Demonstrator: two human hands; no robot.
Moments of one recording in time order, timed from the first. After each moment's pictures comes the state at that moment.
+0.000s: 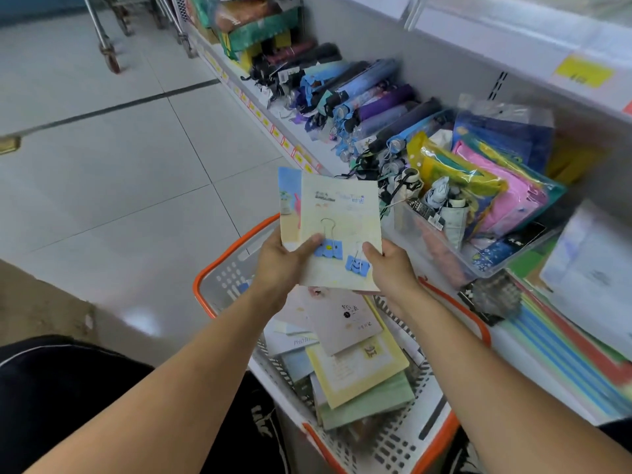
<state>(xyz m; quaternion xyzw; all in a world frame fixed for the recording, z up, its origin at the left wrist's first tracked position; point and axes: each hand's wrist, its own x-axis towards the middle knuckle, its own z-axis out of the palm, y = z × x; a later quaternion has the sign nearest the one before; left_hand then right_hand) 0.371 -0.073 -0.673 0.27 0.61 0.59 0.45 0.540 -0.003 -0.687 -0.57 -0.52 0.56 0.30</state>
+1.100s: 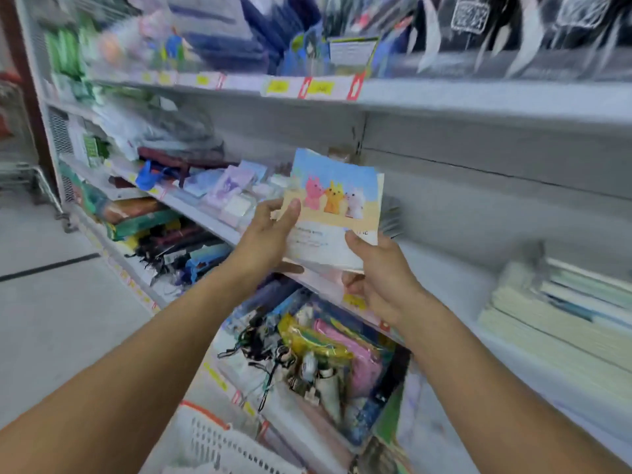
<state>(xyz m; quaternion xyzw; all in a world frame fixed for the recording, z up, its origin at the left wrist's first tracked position) 0.476 0.090 -0.355 0.54 0.46 0.59 0.39 0.655 0.090 -0.364 -0.41 -0.48 0.57 0.53</state>
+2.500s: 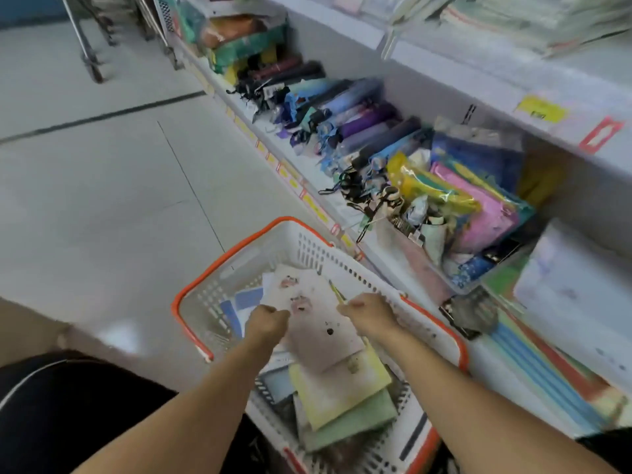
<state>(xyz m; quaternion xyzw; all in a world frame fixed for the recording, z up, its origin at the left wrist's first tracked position) 0.378 -0.092 -0.738 0.18 0.81 0.30 0.47 0.568 -0.010 -0.724 -0.59 -0.64 0.49 0.02</state>
